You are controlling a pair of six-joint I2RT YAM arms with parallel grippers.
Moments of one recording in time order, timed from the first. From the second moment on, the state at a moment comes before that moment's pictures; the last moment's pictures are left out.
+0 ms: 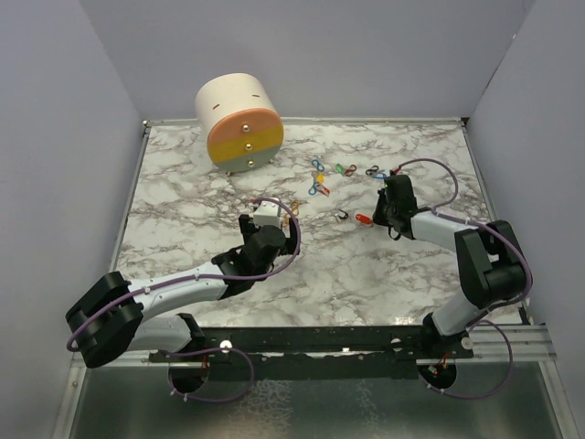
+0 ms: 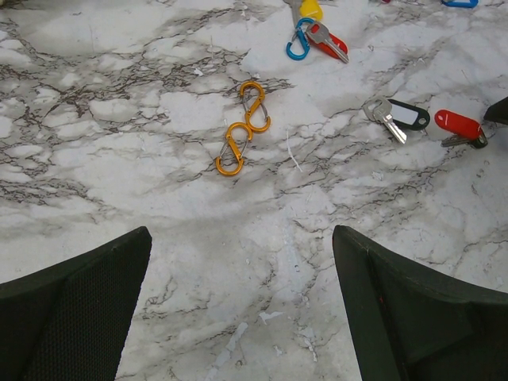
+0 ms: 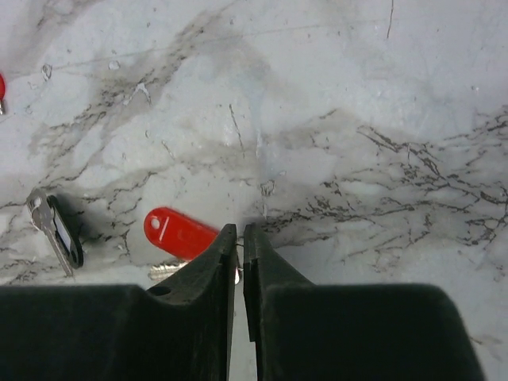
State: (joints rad) left arm -0.95 1.22 0.57 0.16 -0.64 -0.49; right arm 0.27 1.64 0.79 0.05 0.15 0.41
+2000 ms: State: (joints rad) left arm -0.94 1.21 0.56 0.16 -0.64 -0.49; right arm 0.27 1.49 0.63 0.05 0.04 0.48
